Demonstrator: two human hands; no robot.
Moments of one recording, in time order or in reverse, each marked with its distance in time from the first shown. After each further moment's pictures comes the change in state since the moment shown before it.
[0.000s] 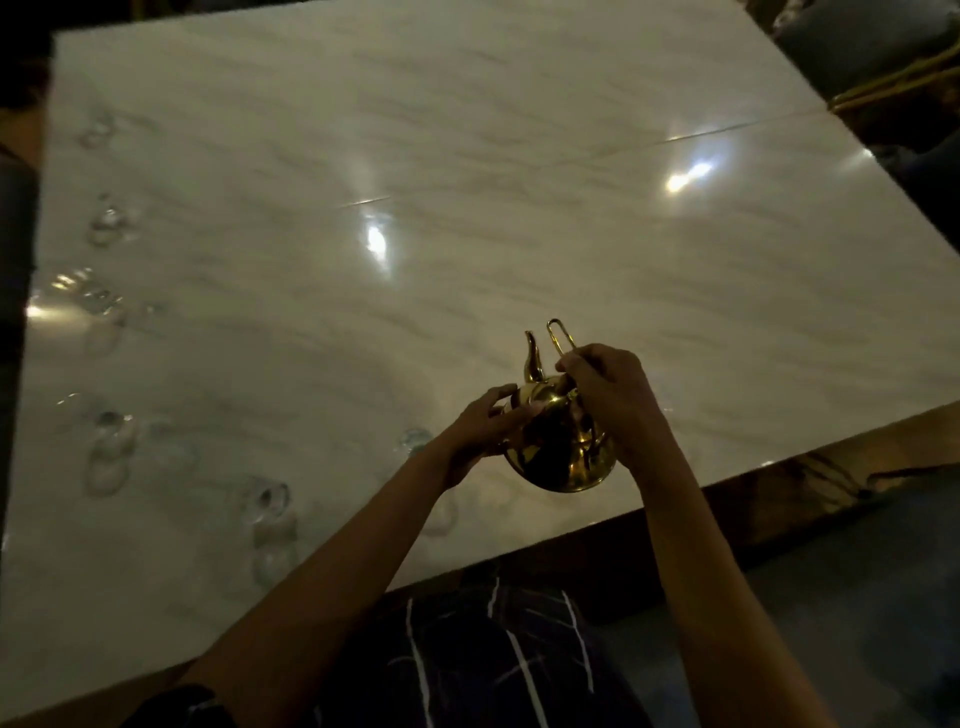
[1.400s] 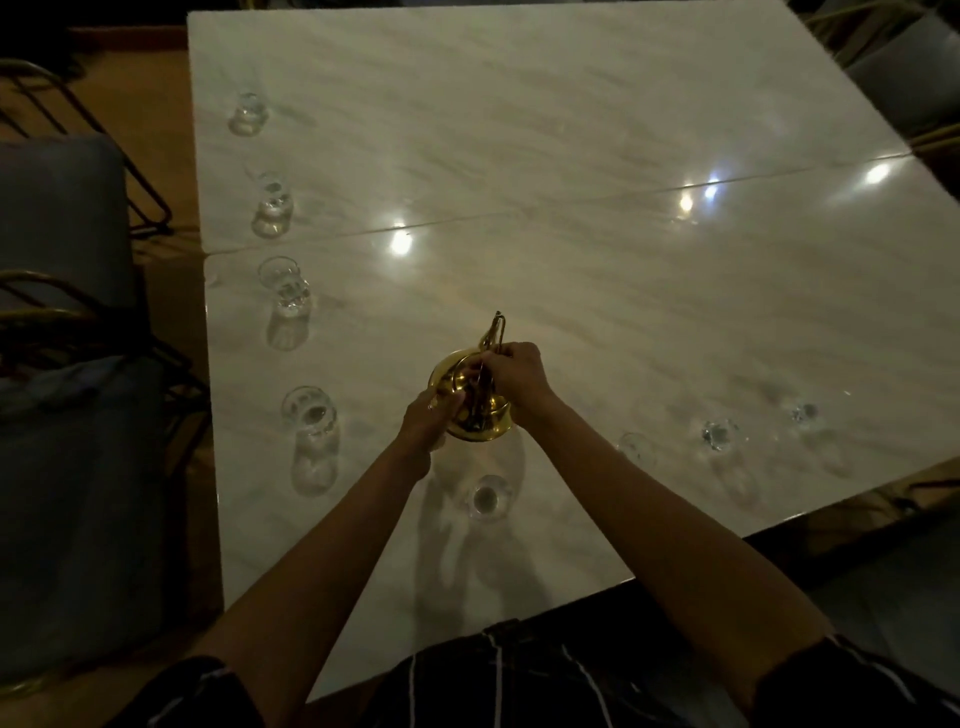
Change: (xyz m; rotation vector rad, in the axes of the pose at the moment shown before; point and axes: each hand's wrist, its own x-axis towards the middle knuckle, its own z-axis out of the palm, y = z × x) left_hand -0.118 -0.057 -0.403 -0.181 0.367 -0.018; right_hand 0.015 -0.139 0.453 0.193 -0.070 0.206
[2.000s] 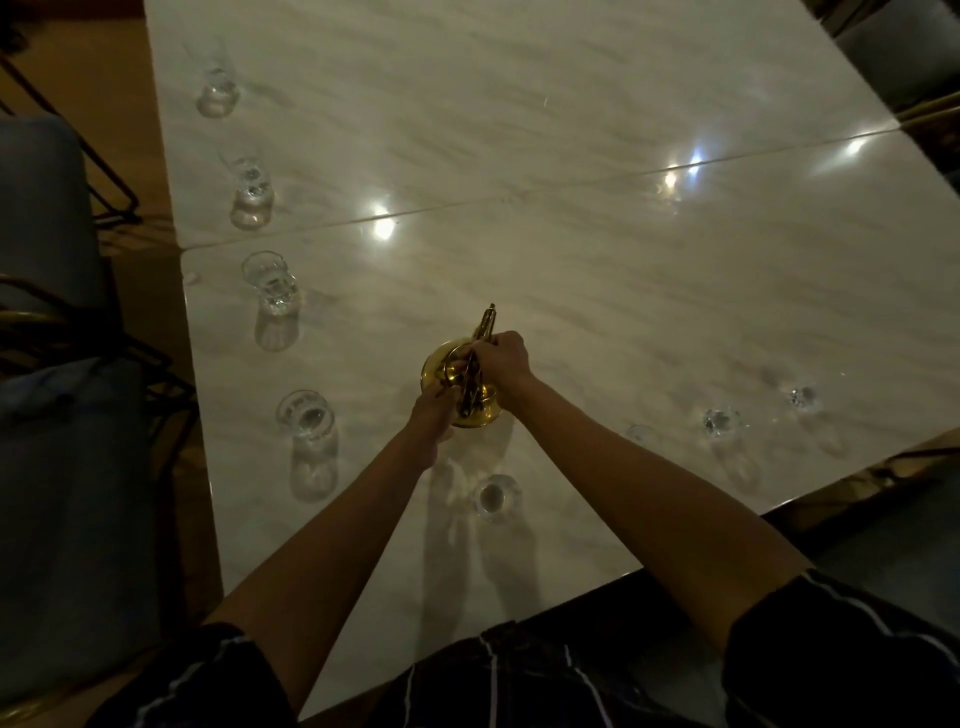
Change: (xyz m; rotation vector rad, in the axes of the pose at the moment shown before) left_hand 0.044 -0.008 -0.004 -0.035 -0.080 -0.079; right_hand 0.041 0.004 0.033 -0.036 0.055 0.106
